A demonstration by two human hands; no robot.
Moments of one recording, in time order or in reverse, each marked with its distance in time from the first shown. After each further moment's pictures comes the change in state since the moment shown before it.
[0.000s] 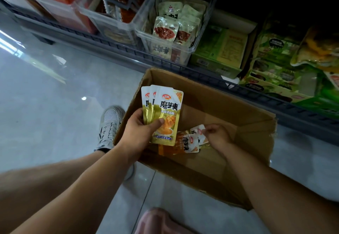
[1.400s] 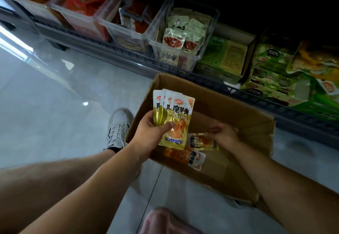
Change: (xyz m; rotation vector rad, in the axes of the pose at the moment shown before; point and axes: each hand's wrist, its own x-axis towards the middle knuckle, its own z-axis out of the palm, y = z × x) left_hand -0.012 0.002 -0.003 -0.015 -0.087 -0.024; right_hand -0.035 -0.032 -0.026 -0.095 -0.104 -0.091
